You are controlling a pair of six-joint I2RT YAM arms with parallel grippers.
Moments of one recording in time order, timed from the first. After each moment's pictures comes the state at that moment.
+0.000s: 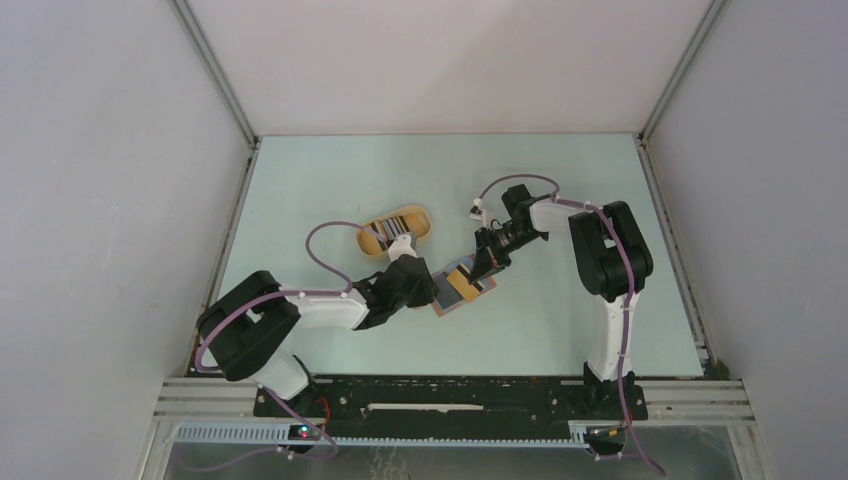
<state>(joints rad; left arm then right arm) -0.87 1.53 0.58 0.24 -0.24 -0.89 0.33 2.06 1.27 -0.64 -0.96 -0.07</state>
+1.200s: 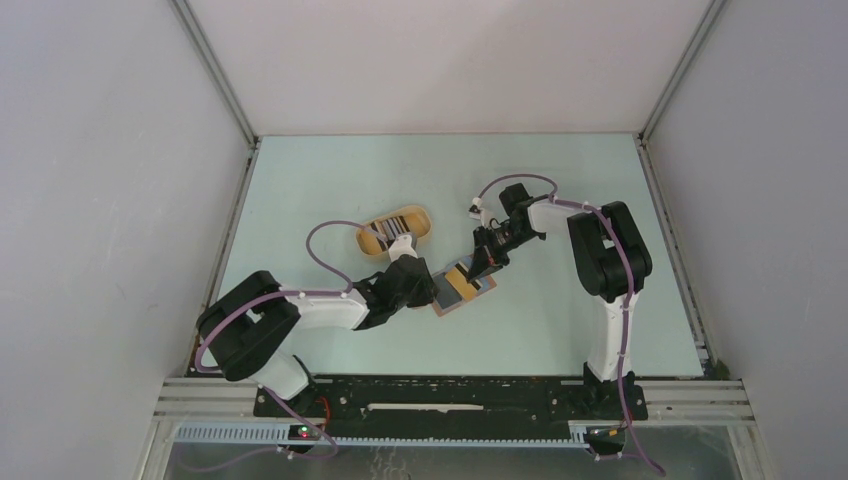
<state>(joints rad) -0.87 1.53 0.58 0.24 -0.24 -0.87 0.35 2.06 1.27 -0.59 -0.92 0.02</state>
